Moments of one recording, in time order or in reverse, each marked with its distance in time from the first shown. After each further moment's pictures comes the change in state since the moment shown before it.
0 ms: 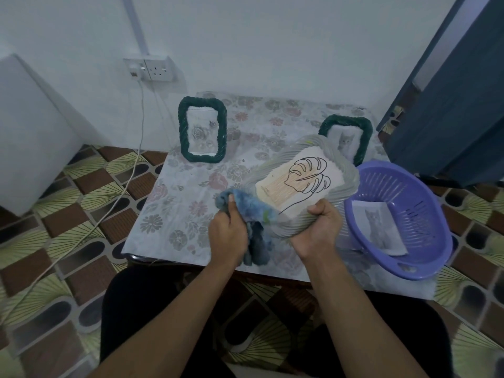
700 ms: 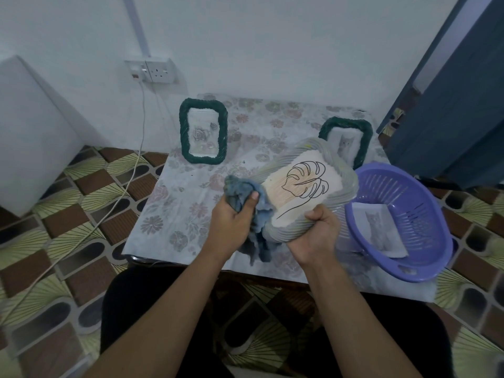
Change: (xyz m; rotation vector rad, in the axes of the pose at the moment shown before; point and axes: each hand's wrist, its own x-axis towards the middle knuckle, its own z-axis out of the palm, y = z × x) left_hand 0.021 0.004 -0.005 -0.193 -0.252 0.095; right_hand -0.005 0.005 0.002 0.024 -0.136 0.000
